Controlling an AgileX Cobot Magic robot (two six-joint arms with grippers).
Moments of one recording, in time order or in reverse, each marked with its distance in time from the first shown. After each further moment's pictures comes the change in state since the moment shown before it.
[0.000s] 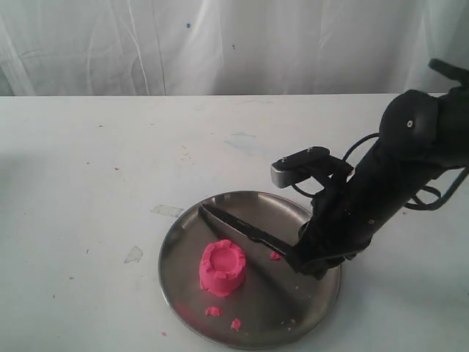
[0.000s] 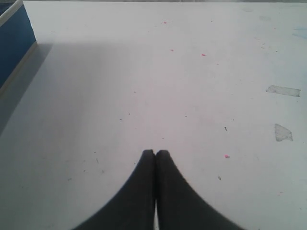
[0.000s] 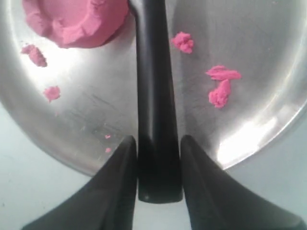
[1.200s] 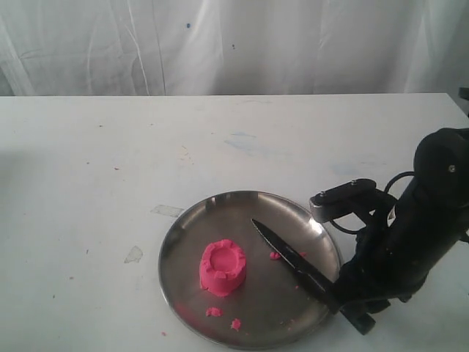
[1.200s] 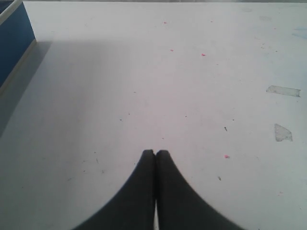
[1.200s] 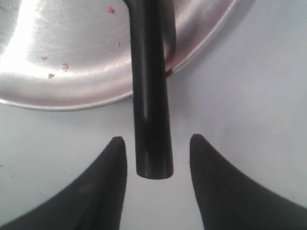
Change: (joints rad) left arm 0.000 0.000 0.000 0.000 0.000 0.000; right arm 0.000 -0.119 0.173 -0.227 0.009 0.332
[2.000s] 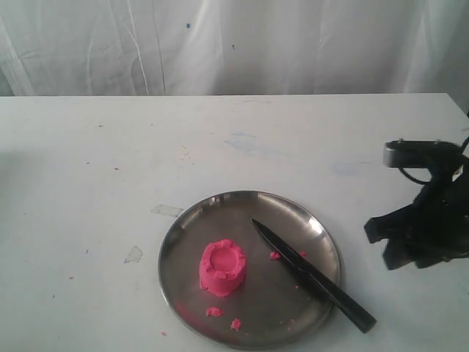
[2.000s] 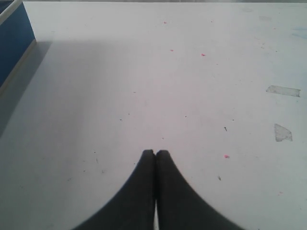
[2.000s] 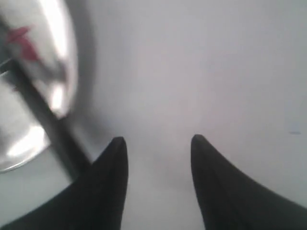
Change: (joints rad) left arm 0.000 0.000 0.000 0.000 0.000 0.000; right arm -0.267 -0.063 -0.050 0.033 0.033 0.093
